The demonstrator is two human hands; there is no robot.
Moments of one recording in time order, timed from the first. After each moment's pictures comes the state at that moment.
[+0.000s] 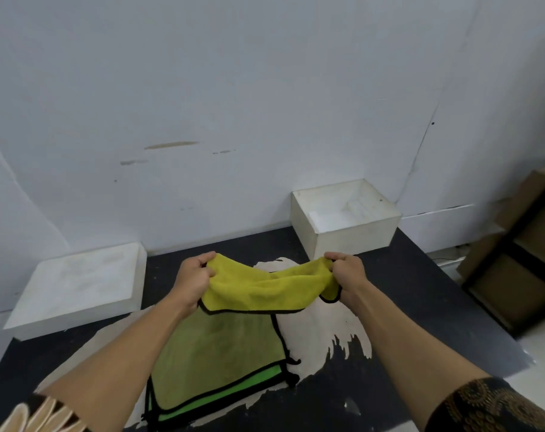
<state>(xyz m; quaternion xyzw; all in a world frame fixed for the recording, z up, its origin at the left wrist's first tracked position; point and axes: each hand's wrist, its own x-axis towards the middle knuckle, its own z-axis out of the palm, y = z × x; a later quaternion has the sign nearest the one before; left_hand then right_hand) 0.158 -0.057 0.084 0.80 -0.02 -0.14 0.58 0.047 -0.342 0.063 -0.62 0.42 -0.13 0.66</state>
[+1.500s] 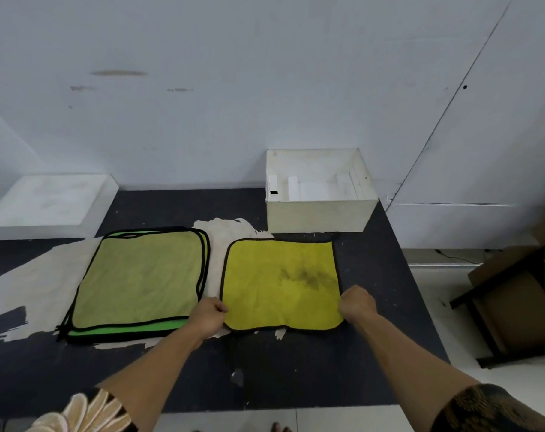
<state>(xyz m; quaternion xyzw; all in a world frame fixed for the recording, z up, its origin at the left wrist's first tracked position) 0.000 -0.226 -0.067 0.88 0.09 -0.27 0.39 -0.046 -0.550 -0.039 -0.87 0.35 0.20 0.28</state>
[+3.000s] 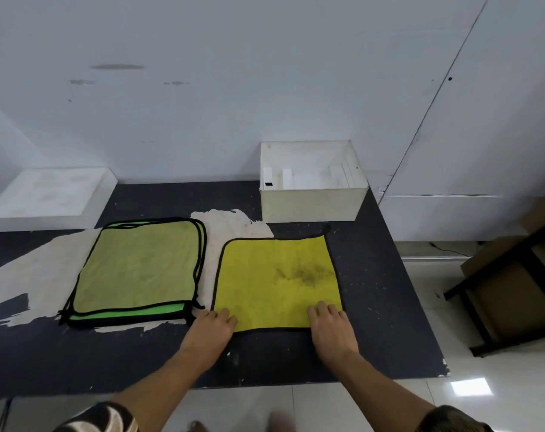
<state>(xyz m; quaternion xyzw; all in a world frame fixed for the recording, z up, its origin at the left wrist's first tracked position) -0.075 -0.230 -0.066 0.92 -0.31 -0.14 -0.18 -0.141 -0.499 -0.062 -0.99 0.01 0.11 0.00</state>
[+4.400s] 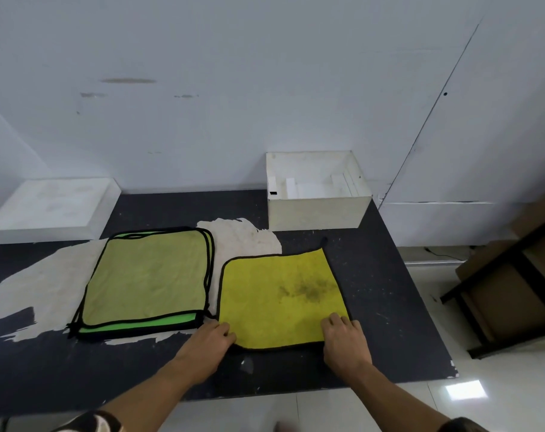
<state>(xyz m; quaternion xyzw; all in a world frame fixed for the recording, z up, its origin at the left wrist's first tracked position) -0.068 -0.183 -0.071 0.91 -0.39 -0.11 -0.09 -0.148 -0.489 -0.059 -0.99 0.04 0.13 -0.01</state>
